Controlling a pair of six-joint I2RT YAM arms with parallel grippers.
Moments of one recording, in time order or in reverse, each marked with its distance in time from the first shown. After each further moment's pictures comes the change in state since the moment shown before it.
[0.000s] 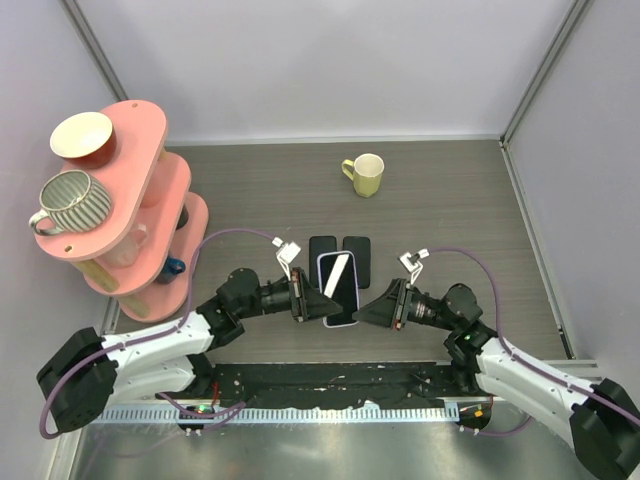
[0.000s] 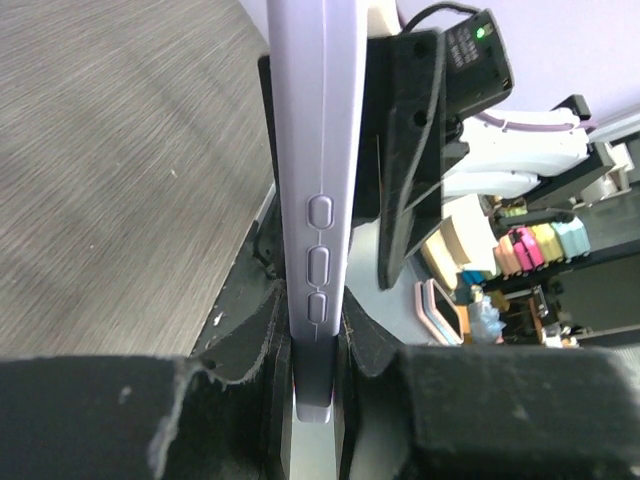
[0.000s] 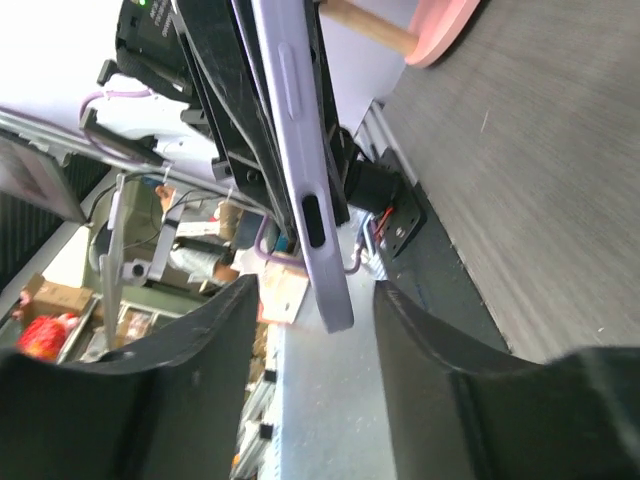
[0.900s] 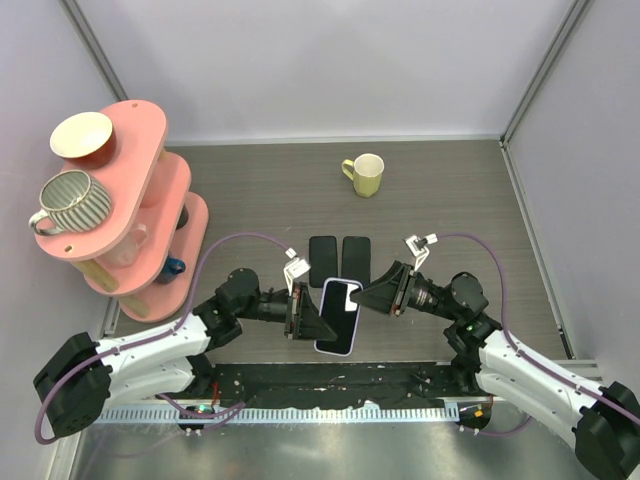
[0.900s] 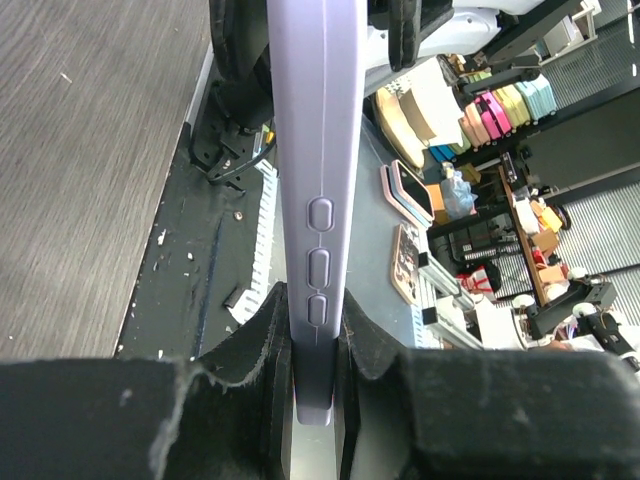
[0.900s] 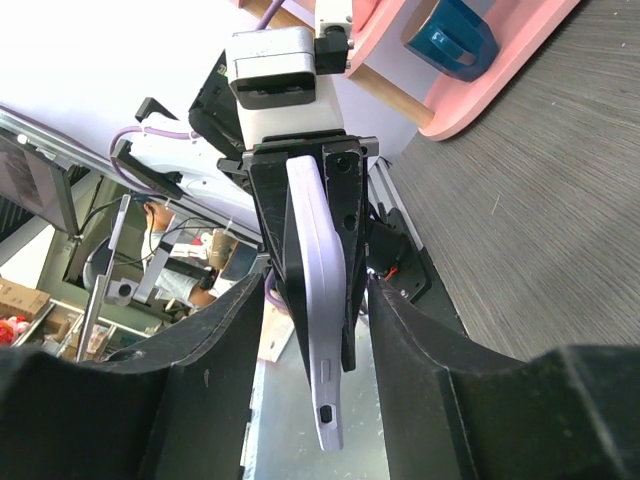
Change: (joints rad) left arm 0.002 -0.045 0.002 -0.106 0.311 0.103; right arm 0.001 -0.019 0.148 -0.076 0.066 -0.090
